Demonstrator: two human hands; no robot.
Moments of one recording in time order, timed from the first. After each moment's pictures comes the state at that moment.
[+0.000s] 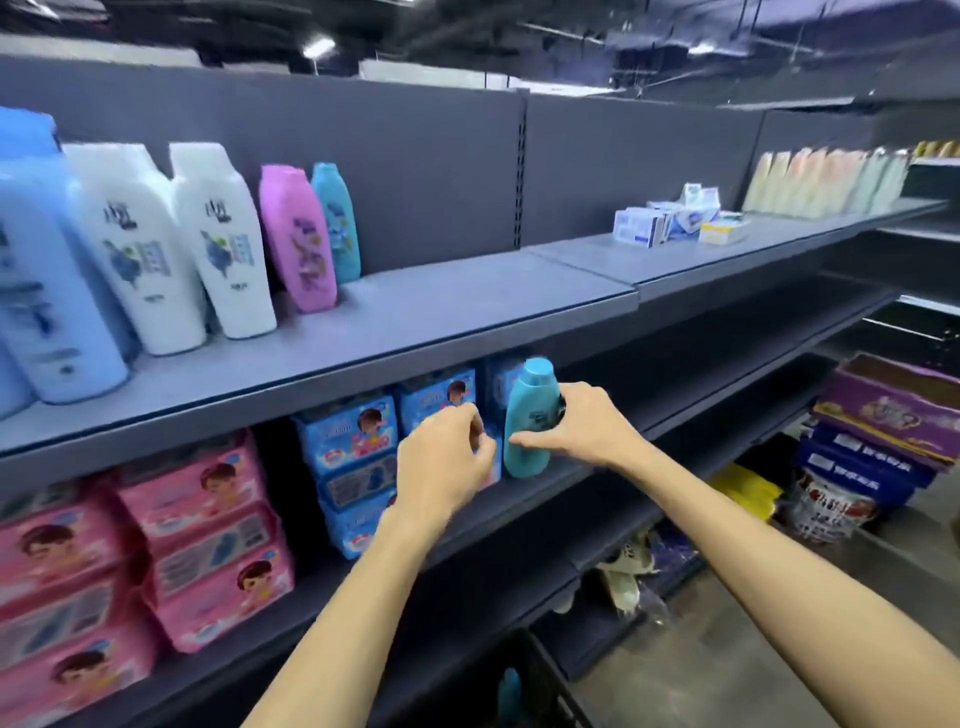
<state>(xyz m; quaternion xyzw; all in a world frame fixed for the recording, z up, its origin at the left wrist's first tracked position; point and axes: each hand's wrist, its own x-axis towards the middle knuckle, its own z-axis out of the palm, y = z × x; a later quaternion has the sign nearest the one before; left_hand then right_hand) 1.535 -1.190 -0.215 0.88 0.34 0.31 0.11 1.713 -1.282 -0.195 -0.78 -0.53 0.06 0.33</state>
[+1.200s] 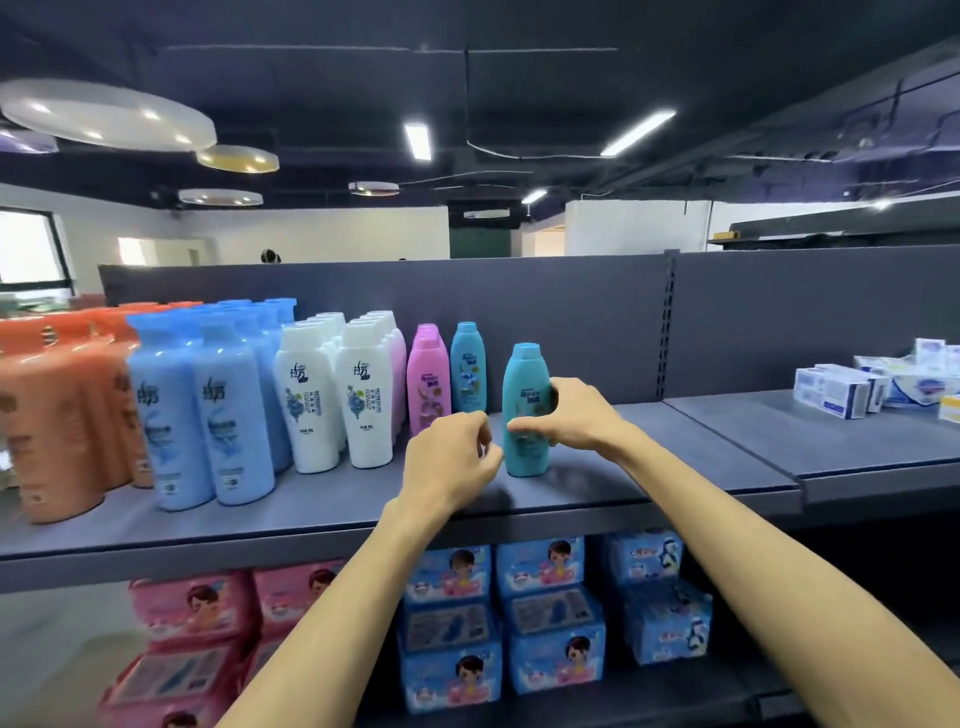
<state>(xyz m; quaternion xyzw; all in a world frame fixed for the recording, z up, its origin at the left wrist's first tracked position) 1.541 -1.103 -0.070 0.81 0.46 0.36 -0.04 1.734 -1.106 -0.039 -0.64 -0.66 0.14 0.37</state>
